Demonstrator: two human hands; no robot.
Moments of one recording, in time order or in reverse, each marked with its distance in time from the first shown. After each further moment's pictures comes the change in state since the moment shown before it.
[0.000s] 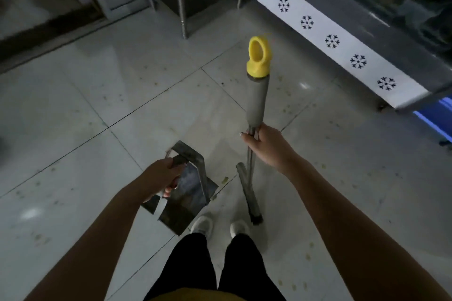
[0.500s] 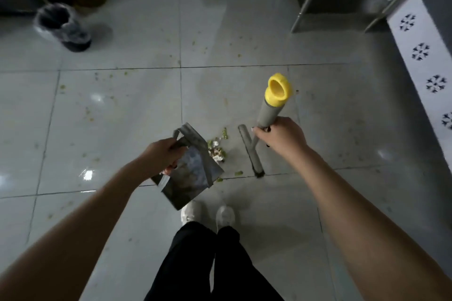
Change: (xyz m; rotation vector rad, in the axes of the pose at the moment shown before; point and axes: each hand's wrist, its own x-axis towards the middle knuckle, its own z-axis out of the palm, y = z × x) left_hand -0.026 -0.073 0.082 -0.079 0.529 -0.151; right_hand 0.072 0.021 0.035 -0.373 -0.211 -0.400
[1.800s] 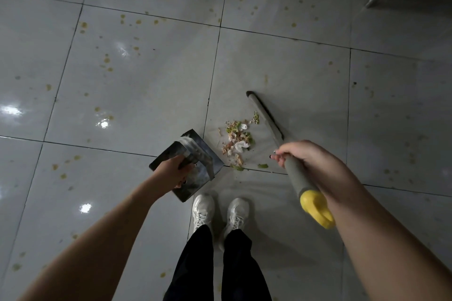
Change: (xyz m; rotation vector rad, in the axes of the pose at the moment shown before) left_hand 0.098 -0.204 0.103 -0.273 -0.001 -0.313; right_hand 0.073 -0.011 0.183 0.879 -0.743 0.818
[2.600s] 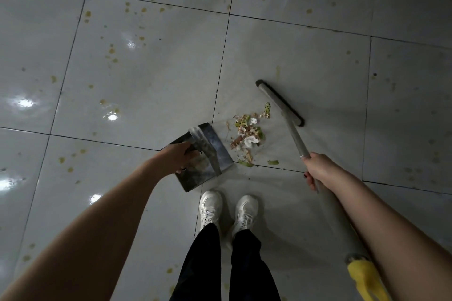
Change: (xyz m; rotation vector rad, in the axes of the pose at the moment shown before) left_hand 0.045 0.002 -0.016 0.237 -0.170 0.035; right_hand 0.061 0.046 -0.021 -0.449 0.331 -0.070
